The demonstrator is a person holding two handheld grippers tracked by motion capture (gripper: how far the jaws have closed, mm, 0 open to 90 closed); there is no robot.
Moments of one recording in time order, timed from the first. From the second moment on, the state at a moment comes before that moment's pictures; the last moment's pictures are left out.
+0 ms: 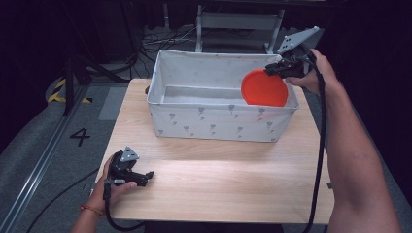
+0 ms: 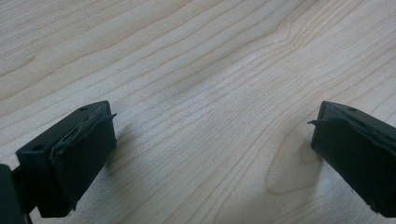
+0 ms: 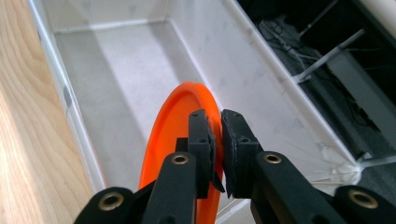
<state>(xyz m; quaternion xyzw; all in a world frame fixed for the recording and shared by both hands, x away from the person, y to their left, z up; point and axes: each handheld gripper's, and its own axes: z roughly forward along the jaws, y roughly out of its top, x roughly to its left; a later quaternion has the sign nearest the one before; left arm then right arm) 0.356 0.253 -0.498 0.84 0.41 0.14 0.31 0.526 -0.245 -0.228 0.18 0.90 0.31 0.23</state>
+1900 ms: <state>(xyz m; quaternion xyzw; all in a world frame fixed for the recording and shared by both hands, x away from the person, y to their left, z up) 0.356 0.253 -0.498 0.85 0.41 0.14 0.31 0.527 -0.237 -0.291 0.20 0.94 0.21 0.18</state>
